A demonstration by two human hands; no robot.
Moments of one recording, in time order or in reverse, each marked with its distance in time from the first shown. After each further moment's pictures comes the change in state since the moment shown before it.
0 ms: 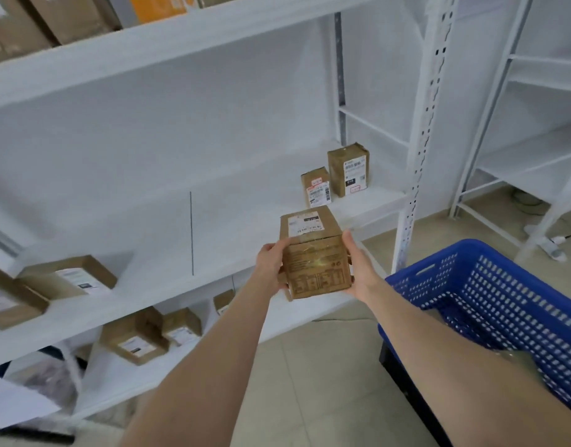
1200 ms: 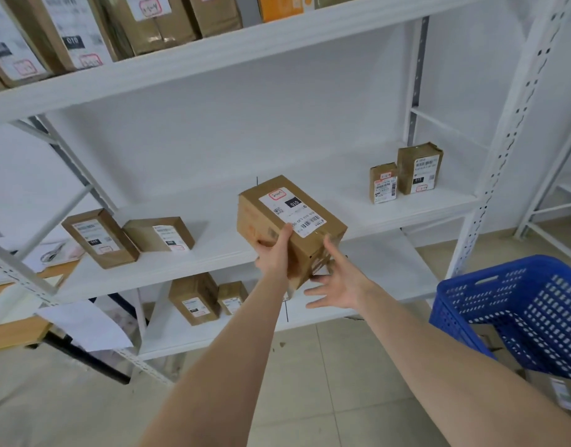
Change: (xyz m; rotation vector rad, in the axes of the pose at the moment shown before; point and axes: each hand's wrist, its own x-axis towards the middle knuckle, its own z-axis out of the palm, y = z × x) left_hand -0.066 -0.022 -0.124 -0.270 0.362 0.144; right_hand -0.053 0.071 0.130 0.089 -0.386 0.341
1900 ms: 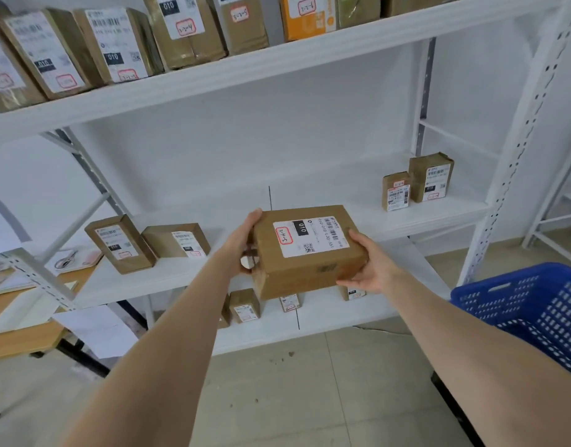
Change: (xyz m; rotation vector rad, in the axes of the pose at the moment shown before) left_hand 0.014 0.085 -0.102 0.339 -0.267 -0.002; right_hand -0.003 -0.023 0.005 -0.009 0.207 -0.130
